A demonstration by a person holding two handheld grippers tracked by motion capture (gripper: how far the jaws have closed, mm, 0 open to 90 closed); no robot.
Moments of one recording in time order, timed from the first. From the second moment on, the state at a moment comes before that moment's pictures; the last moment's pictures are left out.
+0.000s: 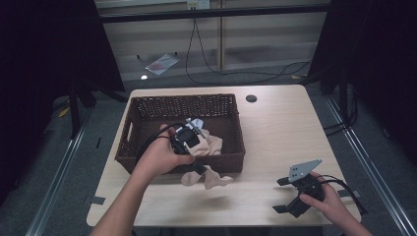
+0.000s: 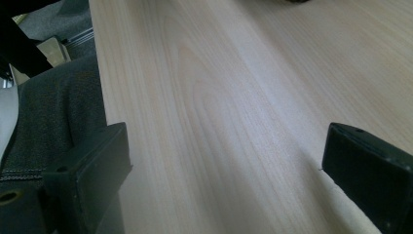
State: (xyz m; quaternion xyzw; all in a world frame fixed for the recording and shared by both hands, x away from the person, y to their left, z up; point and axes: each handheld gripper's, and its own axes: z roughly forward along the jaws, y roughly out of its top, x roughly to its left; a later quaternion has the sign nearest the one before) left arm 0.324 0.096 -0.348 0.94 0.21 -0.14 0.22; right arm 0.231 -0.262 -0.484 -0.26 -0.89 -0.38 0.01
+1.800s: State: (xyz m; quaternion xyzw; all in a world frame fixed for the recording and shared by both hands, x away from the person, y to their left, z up) left arm 0.415 0.092 -0.397 0.91 0.34 -0.02 0.23; right arm 0.231 -0.262 -0.484 -0.26 -0.89 -0.38 0.01
